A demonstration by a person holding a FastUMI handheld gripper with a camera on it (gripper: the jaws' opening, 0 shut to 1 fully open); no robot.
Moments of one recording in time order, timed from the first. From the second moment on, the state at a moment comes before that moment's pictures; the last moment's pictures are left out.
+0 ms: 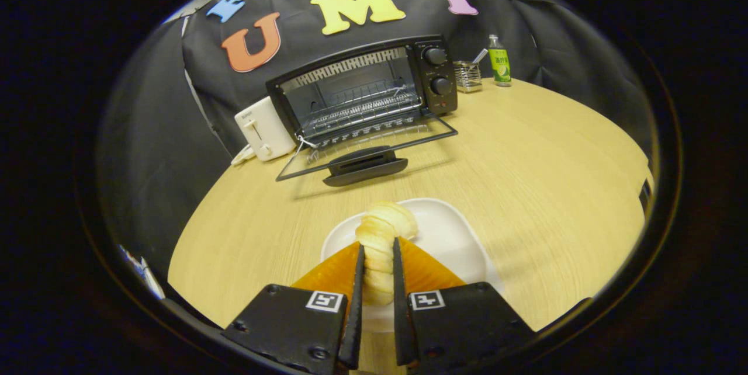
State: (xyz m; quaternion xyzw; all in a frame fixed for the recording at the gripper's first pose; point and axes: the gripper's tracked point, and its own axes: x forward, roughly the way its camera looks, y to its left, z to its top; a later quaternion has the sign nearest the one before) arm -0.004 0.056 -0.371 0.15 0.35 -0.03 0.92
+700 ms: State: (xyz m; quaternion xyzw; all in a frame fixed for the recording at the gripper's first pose) arm 0.174 0.067 -0.270 0.25 0.27 0.01 0.93
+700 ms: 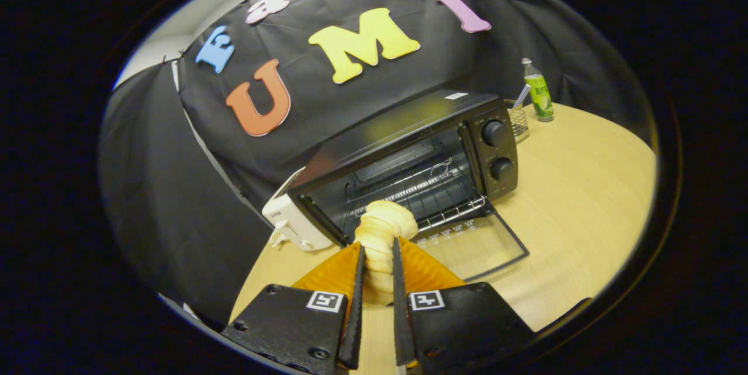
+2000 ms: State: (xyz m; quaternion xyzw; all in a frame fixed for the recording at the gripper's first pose) arm 0.333 0.085 -0.332 0.27 0.26 -0.03 0.93
